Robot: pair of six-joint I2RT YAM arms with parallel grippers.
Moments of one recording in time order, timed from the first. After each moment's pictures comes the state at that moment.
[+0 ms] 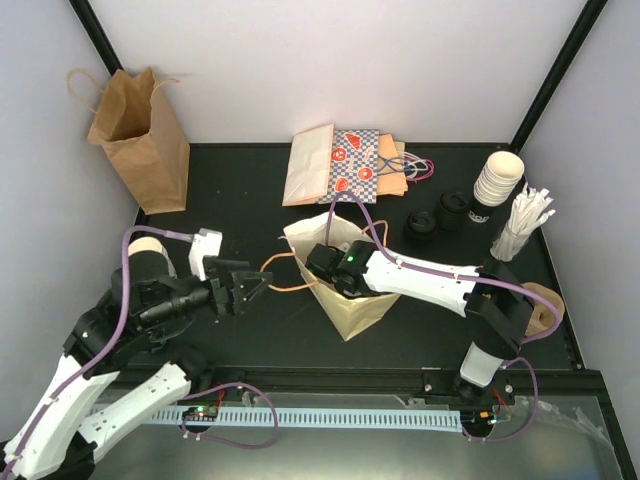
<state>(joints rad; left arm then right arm) -0.66 0.54 1.01 -0.81 0.33 -0.65 1.05 1.70 1.27 -1.10 0.45 0.44</state>
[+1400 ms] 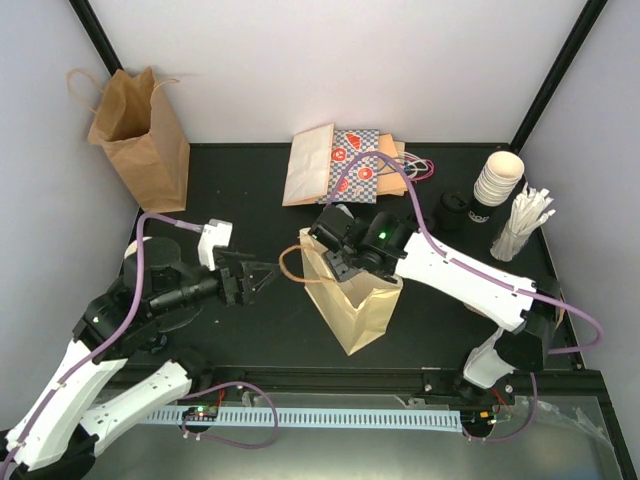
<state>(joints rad) -0.66 0.63 1.08 -0.80 0.32 -0.63 1.05 1.58 1.55 -1.20 0.38 0.41</state>
